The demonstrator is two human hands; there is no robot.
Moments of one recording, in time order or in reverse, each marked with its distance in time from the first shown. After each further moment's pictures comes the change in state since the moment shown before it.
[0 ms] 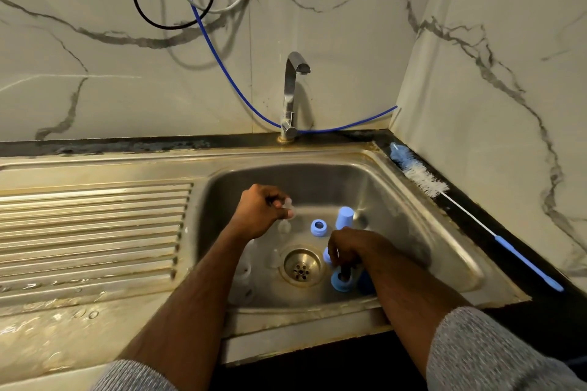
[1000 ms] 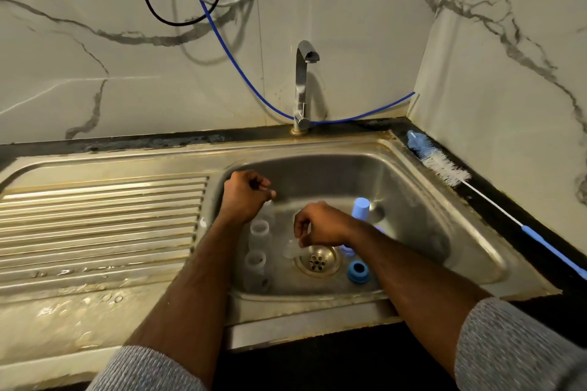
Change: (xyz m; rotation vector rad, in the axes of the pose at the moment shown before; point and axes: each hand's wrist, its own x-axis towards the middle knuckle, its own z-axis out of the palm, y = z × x) left_hand -0.003 -0.015 -0.029 -0.008 0.258 -0.228; right_hand -0.022 -0.082 -0.018 0.101 0.130 -0.518
